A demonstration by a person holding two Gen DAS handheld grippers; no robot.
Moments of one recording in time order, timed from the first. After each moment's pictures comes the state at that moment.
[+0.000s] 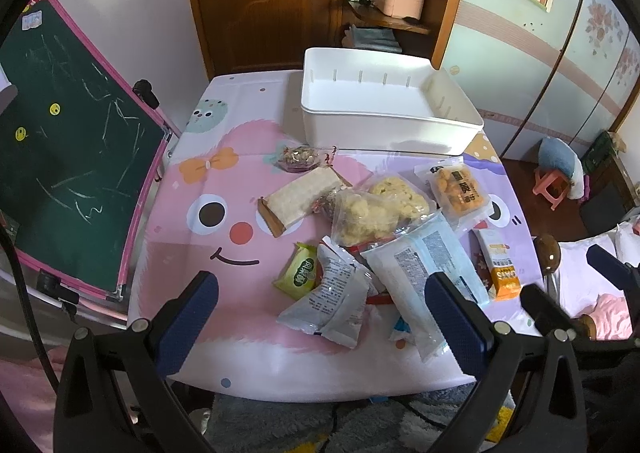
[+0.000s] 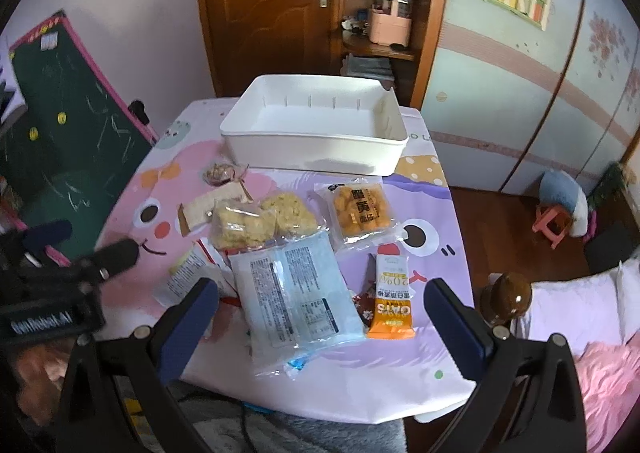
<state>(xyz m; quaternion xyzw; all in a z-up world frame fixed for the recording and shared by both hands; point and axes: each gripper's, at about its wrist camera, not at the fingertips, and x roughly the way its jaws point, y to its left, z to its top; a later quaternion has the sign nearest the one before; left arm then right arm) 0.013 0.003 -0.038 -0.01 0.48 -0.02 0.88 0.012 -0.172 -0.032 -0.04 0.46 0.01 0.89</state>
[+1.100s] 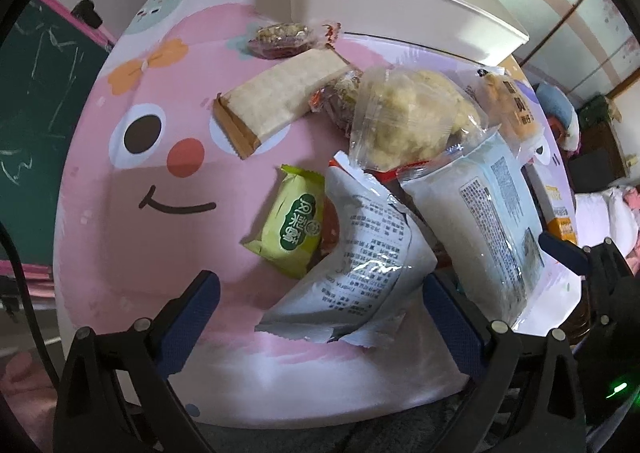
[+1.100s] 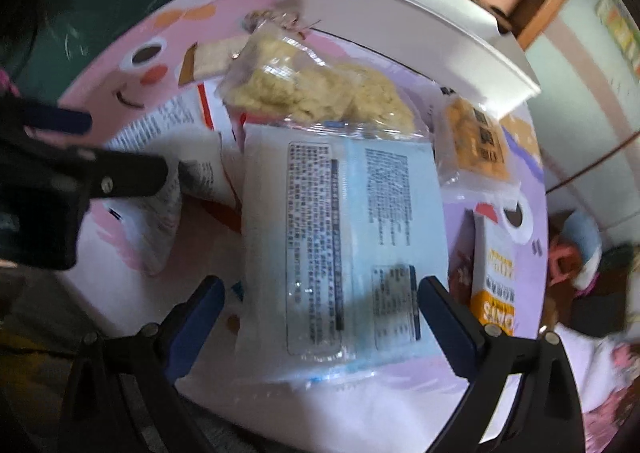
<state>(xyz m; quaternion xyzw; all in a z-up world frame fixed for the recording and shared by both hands) 0.081 0.015 -0.171 -0.02 0.61 -0.08 0.79 0.049 -0.106 -0.187 -0.20 0.56 0.08 0.80</state>
